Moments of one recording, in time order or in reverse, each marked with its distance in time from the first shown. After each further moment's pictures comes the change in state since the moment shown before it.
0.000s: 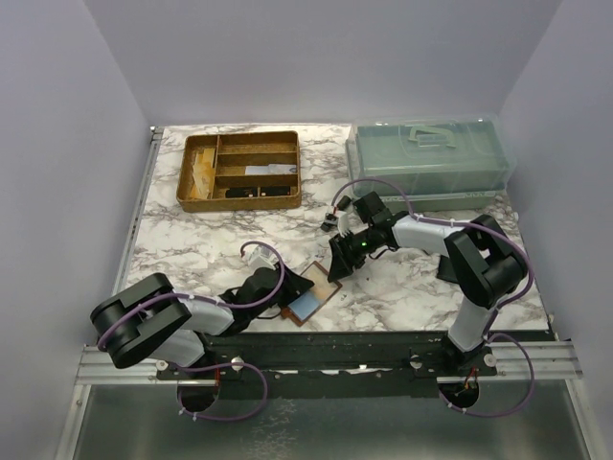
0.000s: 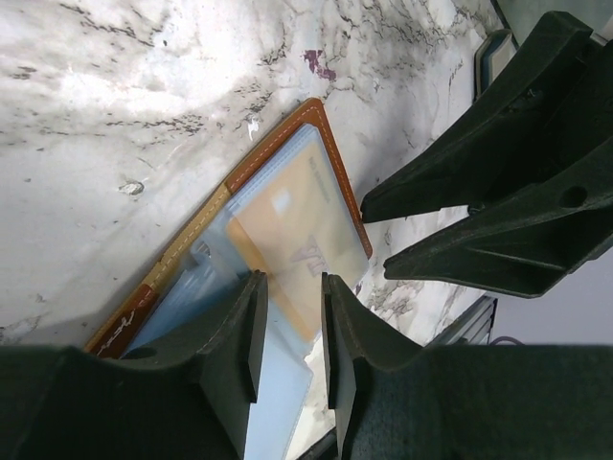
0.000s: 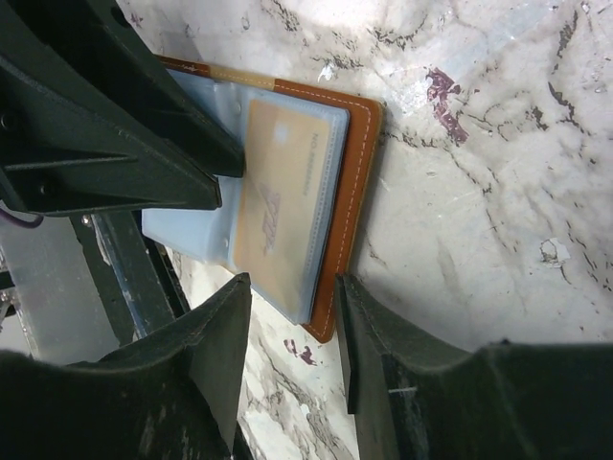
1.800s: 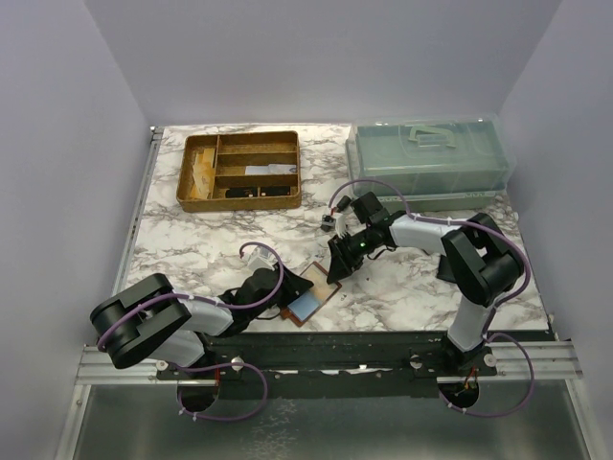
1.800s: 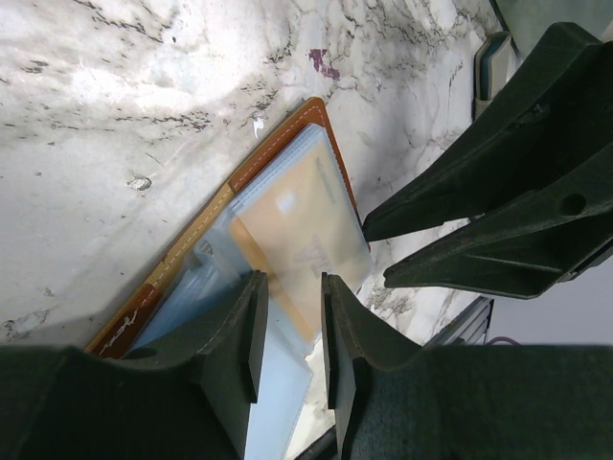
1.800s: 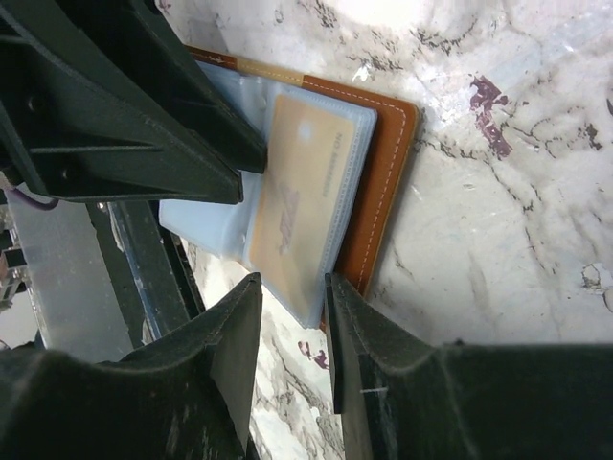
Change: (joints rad) left arm 0.000 -0.009 -0.017 0.008 -0.001 -0.015; right arm 0.011 0.023 0.017 -0.023 -0.047 -0.029
